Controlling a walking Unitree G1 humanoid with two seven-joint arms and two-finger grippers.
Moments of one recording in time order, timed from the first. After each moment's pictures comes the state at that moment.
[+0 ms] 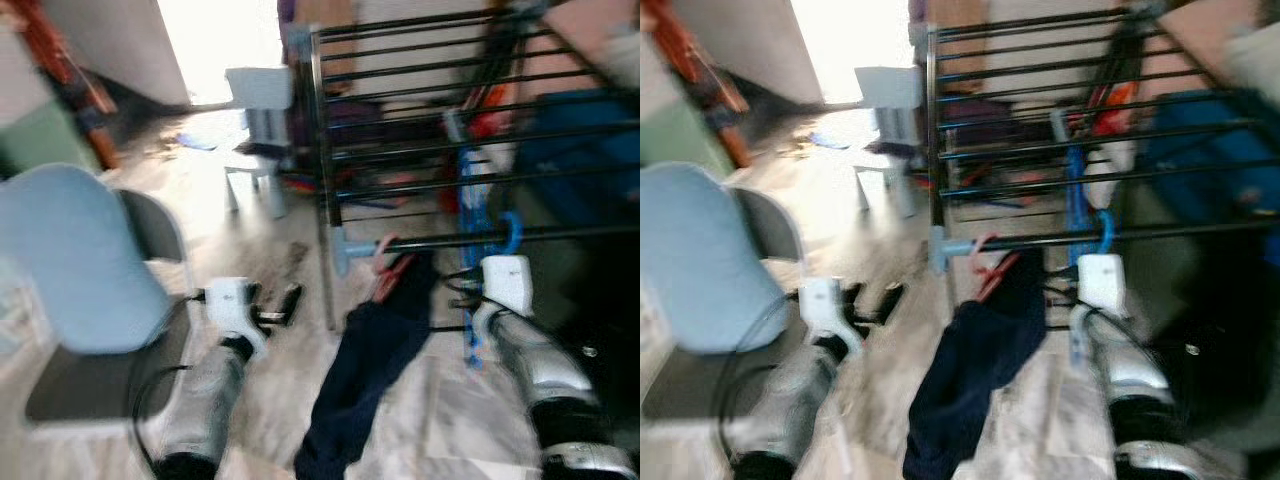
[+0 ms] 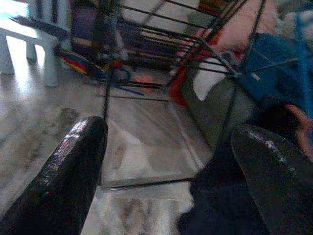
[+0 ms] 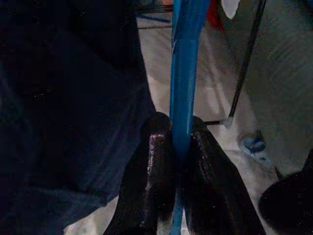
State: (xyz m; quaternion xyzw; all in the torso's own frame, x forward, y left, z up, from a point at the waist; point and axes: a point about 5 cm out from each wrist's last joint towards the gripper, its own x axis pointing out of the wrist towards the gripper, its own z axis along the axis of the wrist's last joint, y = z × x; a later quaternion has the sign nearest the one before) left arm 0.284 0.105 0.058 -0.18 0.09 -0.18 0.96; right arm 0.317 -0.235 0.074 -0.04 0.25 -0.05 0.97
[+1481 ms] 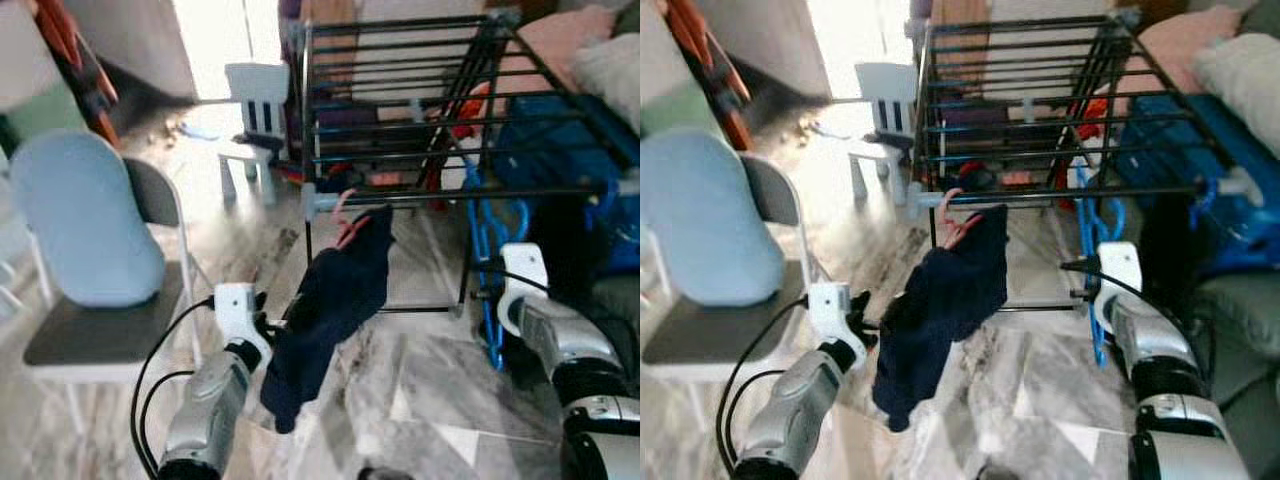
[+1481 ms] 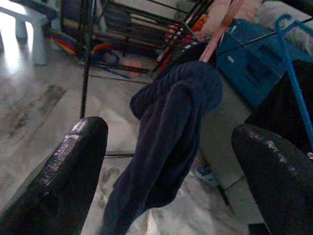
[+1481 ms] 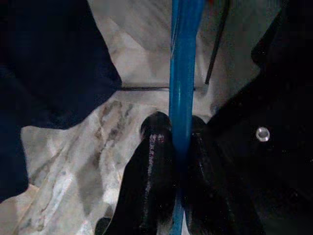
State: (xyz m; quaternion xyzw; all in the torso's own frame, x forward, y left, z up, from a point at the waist) left arm 0.278 0.109 0.052 -0.18 0.12 -0.17 0.96; right arm 0.336 -0.255 0.086 -0.05 0.31 -0.02 0.95
